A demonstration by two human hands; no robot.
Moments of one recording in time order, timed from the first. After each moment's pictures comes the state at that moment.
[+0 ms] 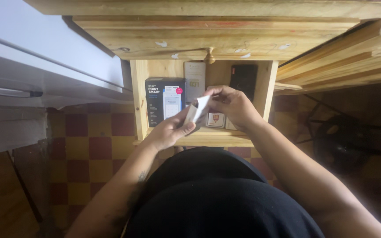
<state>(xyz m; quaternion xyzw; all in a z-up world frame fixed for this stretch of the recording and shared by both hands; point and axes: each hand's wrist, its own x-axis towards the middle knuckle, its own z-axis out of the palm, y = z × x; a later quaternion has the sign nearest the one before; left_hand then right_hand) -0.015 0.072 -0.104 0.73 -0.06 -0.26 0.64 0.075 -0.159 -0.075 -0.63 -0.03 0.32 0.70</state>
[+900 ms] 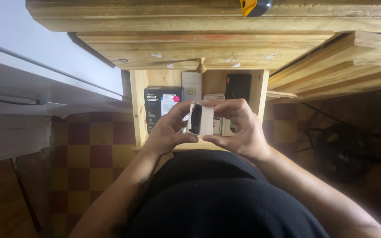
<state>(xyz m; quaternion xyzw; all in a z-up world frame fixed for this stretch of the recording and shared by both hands) -0.005 0.049 -0.046 0.54 -0.07 -0.17 0.82 0.036 -0.180 0.024 -0.68 -0.28 0.12 0.66</state>
